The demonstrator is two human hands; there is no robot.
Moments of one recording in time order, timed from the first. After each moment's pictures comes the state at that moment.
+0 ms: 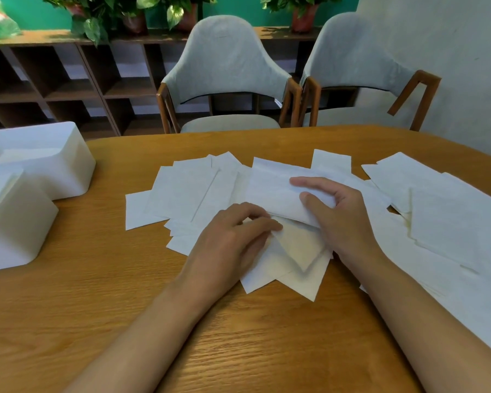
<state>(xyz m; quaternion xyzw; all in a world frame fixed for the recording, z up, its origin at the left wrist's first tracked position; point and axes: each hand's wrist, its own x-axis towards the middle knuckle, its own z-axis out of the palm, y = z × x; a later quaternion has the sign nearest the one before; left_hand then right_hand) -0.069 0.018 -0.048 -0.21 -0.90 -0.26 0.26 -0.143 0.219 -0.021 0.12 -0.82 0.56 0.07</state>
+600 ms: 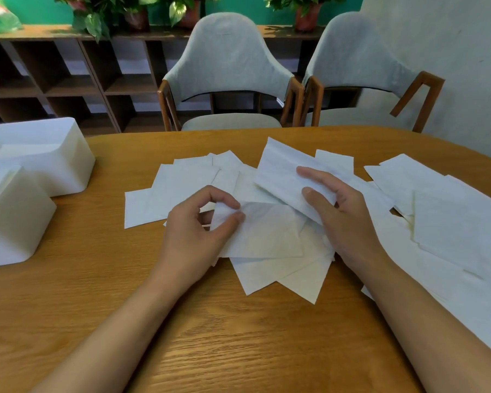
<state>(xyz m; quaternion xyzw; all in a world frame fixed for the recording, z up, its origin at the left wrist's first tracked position) -0.062 0.001 -0.024 0.03 -0.78 -0.60 0.18 -0.144 0.219 -0.018 0.12 -0.81 0.57 0.04</state>
